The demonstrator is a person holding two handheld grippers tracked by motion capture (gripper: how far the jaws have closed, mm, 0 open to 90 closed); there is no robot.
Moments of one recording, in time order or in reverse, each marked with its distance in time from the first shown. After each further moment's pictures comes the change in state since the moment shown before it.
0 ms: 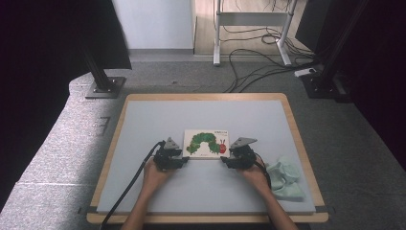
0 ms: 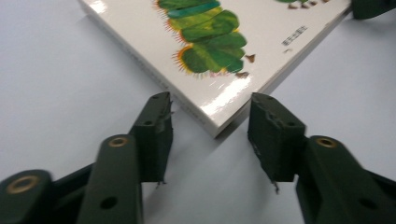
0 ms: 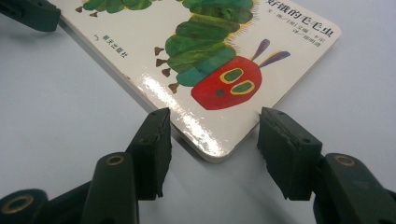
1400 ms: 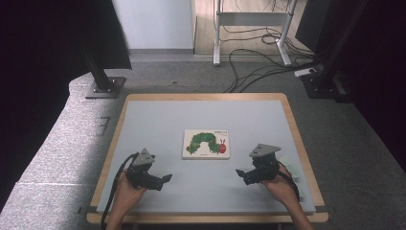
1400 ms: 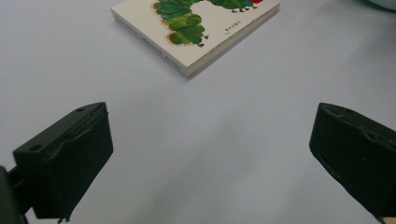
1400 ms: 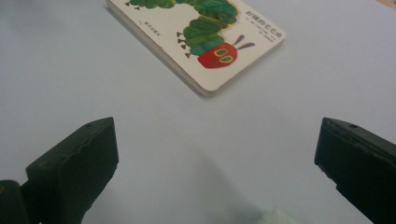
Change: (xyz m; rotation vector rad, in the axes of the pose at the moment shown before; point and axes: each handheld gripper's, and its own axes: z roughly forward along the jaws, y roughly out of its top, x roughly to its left) left arm -0.018 -0.035 -0.107 -0.074 -0.010 0.024; right arm 0.009 -0.010 -0.098 0.002 -0.041 -0.096
